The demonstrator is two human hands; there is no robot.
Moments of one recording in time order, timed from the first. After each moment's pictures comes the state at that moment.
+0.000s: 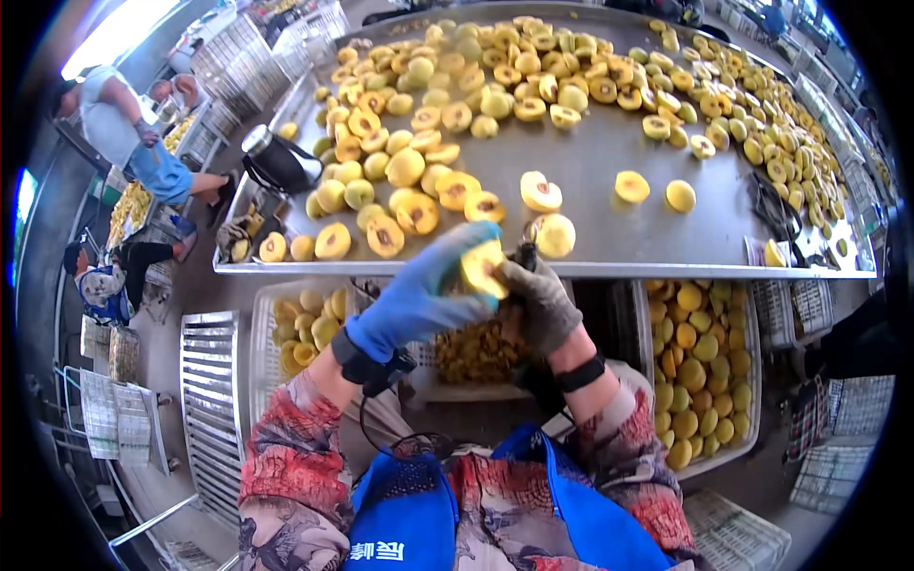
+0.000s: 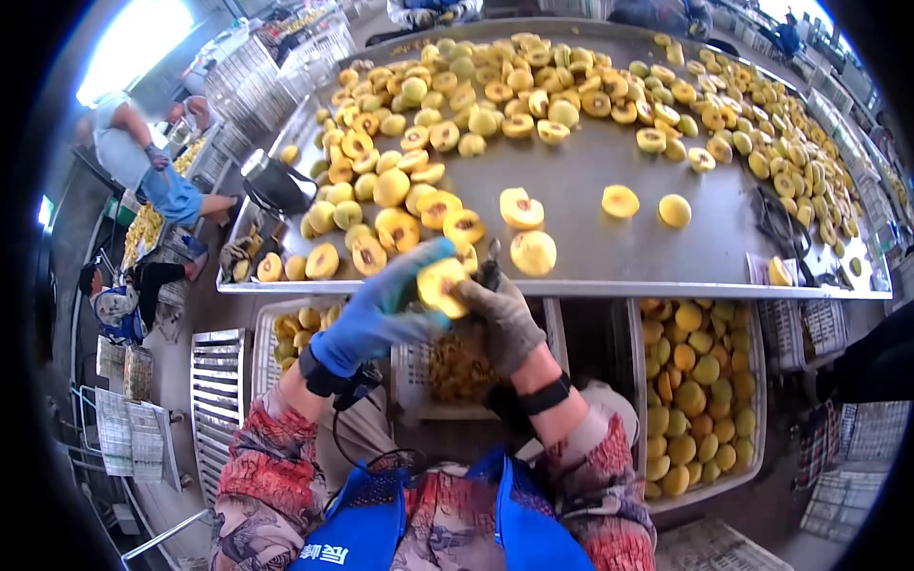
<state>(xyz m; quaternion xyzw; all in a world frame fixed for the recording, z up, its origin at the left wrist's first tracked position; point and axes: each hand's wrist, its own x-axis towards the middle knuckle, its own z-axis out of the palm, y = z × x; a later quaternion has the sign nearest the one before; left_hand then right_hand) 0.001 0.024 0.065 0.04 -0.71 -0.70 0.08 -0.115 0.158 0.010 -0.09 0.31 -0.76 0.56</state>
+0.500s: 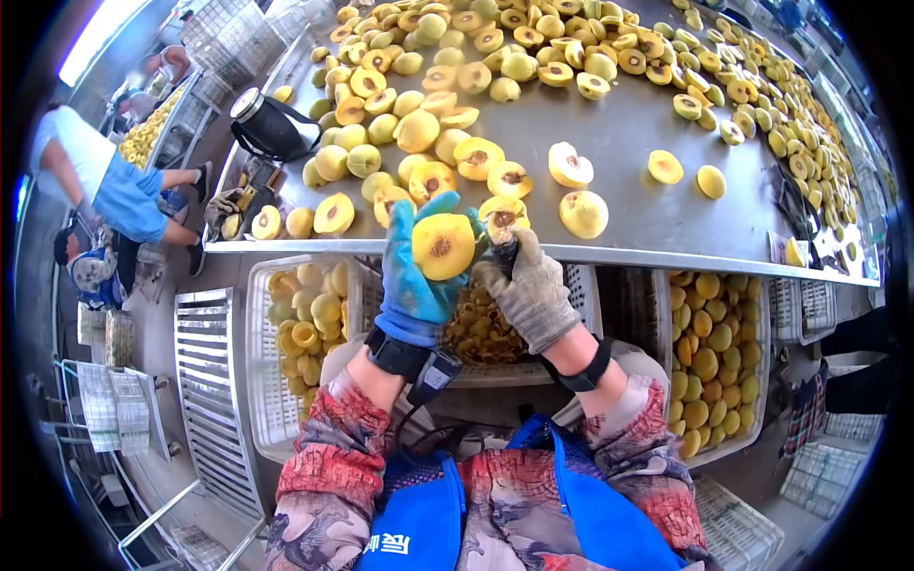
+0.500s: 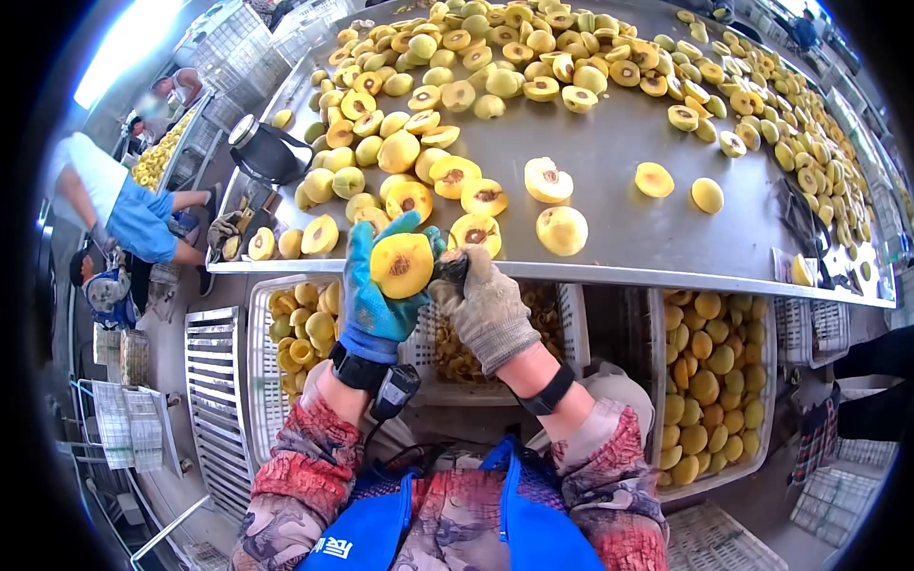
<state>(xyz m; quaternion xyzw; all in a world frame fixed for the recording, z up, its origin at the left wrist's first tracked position) -0.001 -0.003 0.010 0.22 -0.27 -0.90 0.27 -0.084 0.113 -0.008 -0.36 0.75 -0.52 0.16</state>
